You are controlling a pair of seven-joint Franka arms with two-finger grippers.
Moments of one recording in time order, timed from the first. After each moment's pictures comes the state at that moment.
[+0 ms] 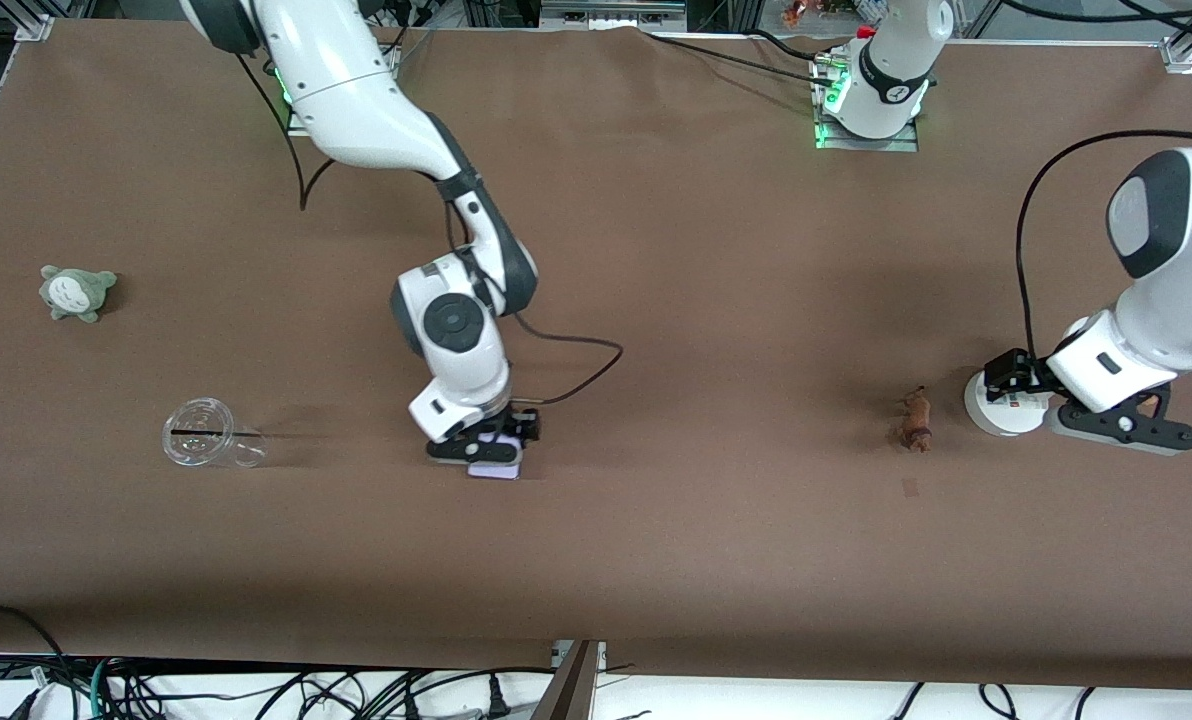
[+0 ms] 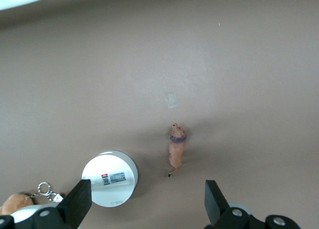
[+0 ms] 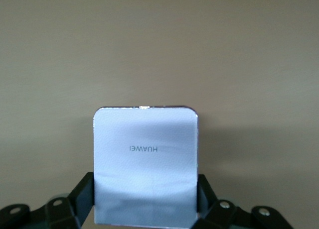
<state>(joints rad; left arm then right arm) 0.23 0.30 -0.26 -1.63 0.14 1.98 0.13 0.64 0.86 -0.21 -1.40 0.06 2.38 0.51</state>
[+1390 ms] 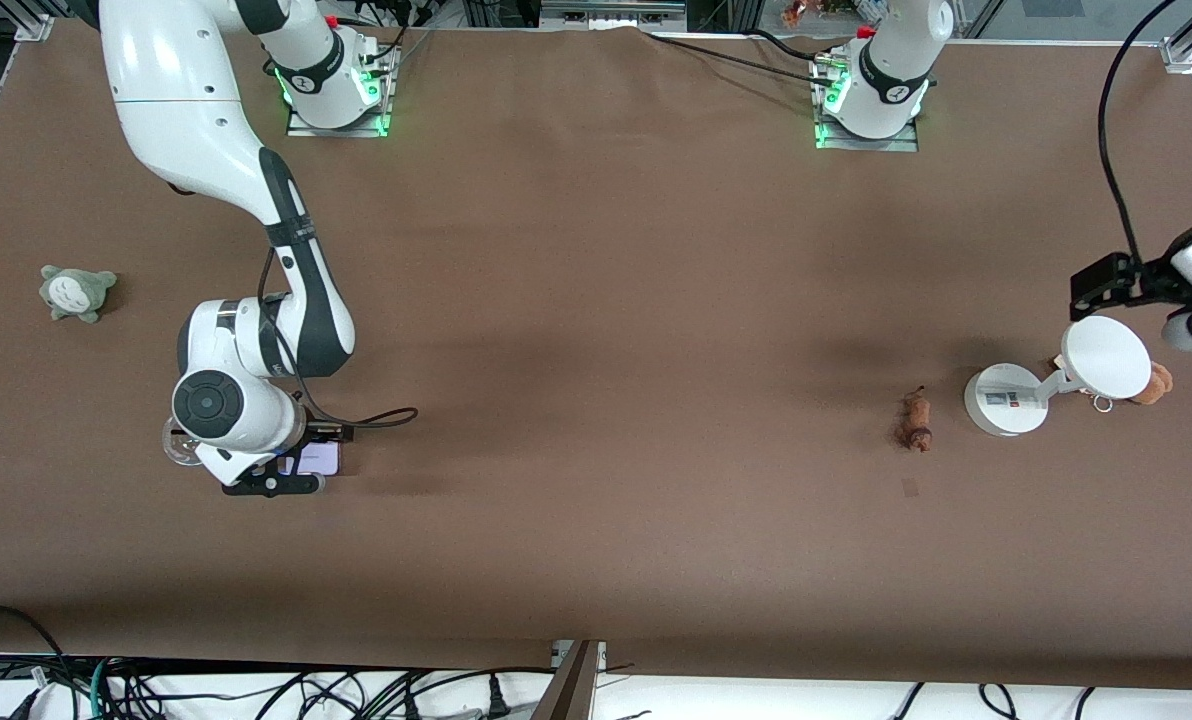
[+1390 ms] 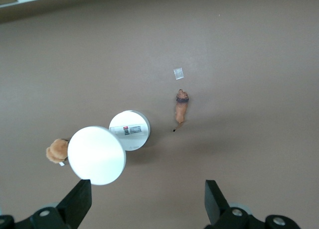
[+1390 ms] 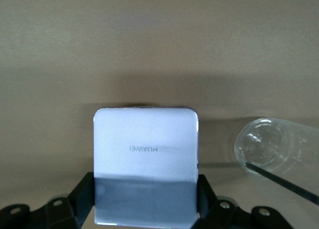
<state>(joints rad) 0.25 0.17 -0.28 -1.40 0.14 1.56 0.13 0.35 0.77 -0.24 -1.51 0.06 2.16 0.10</state>
